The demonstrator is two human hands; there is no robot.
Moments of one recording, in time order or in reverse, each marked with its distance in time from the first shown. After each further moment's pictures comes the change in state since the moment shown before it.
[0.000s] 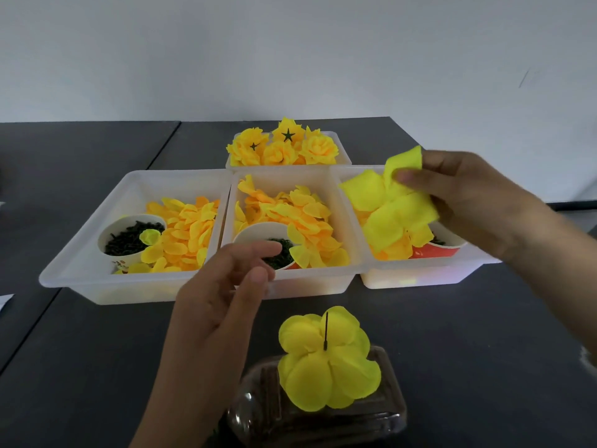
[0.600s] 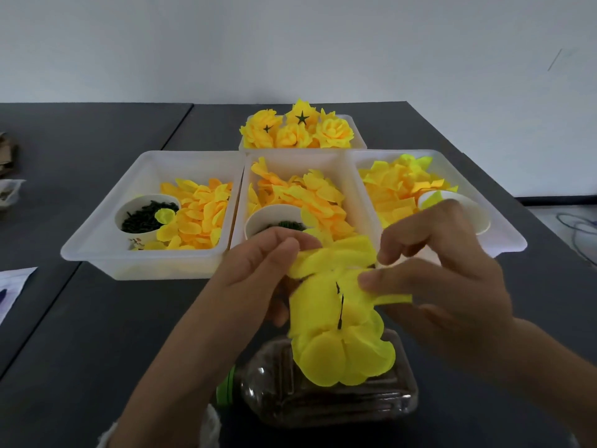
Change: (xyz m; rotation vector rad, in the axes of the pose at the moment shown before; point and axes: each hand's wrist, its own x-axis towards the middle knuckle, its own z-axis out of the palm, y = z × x) left_hand 0.012 -0.005 0.000 -0.301 -0.284 -0.390; right_hand -0.066 0.038 0.071 -0.791 0.093 -1.071
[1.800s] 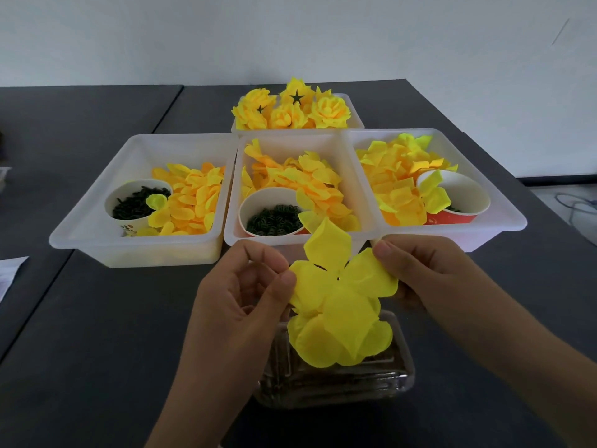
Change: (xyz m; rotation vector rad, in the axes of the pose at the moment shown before) left_hand -0.029 -0.023 0.014 0.165 0.256 0.203; right_hand -0.016 -0.007 0.001 0.748 -0.243 1.103
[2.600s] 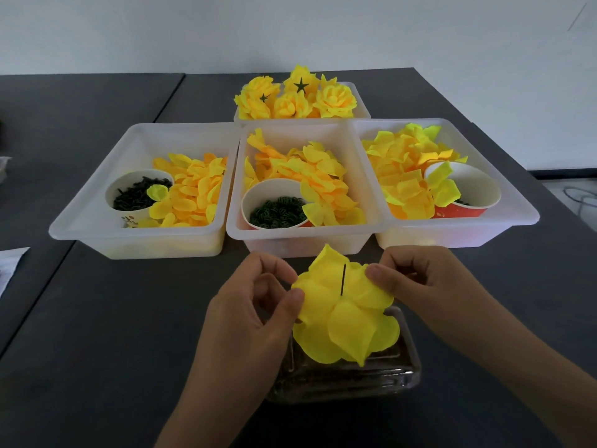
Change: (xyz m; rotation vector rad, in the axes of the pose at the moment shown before) left_hand -0.007 -0.025 -0.001 0.256 -0.044 -0.028; right_hand 0.005 0.032 -0.001 -0.271 0.017 -0.036
